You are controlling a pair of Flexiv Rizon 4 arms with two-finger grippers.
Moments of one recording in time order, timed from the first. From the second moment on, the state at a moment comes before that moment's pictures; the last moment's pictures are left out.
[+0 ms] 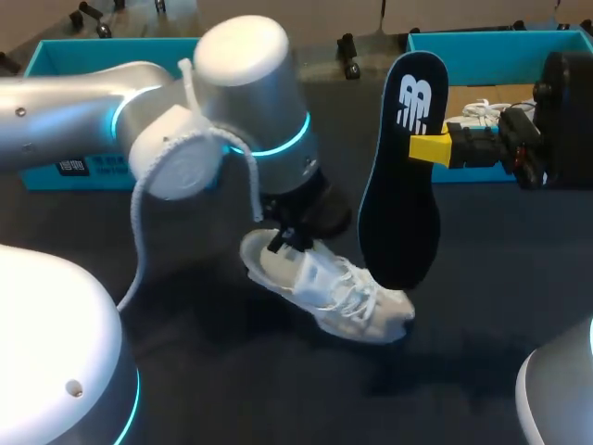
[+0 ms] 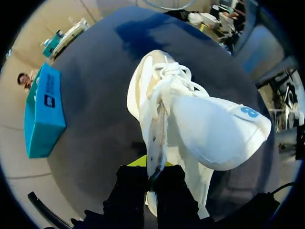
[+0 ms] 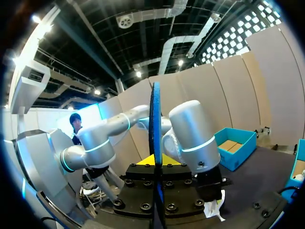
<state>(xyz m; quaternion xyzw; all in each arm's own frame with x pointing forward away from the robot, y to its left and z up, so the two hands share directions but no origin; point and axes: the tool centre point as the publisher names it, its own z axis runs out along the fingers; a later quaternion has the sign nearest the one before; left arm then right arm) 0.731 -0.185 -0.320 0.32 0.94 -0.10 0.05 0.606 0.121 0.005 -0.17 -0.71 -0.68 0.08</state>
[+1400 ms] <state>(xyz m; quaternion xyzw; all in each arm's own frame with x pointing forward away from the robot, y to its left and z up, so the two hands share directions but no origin) 0.671 -0.162 -0.304 0.68 0.72 -0.08 0.11 0.606 0.121 0.005 -0.17 -0.71 -0.68 0.08</state>
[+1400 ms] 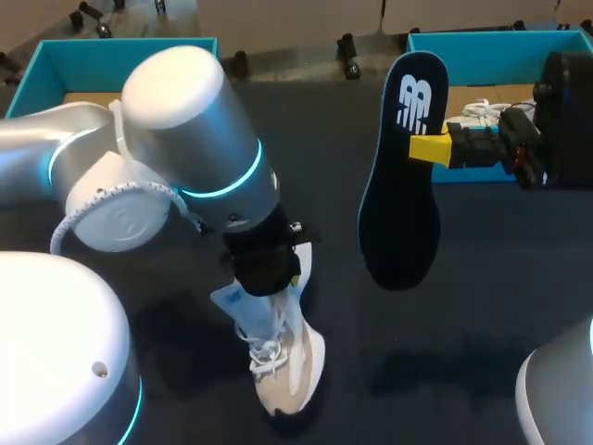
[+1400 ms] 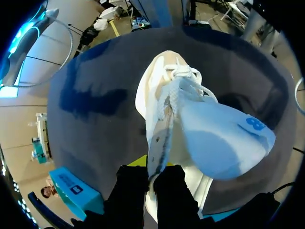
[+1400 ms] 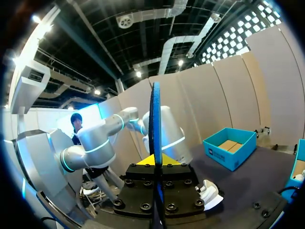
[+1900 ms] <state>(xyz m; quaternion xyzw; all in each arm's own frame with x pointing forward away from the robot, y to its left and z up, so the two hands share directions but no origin) 0.657 -0.176 -0.313 0.70 0.71 -0.08 0.07 0.606 0.121 0.005 -0.17 -0.71 -0.68 0.08</state>
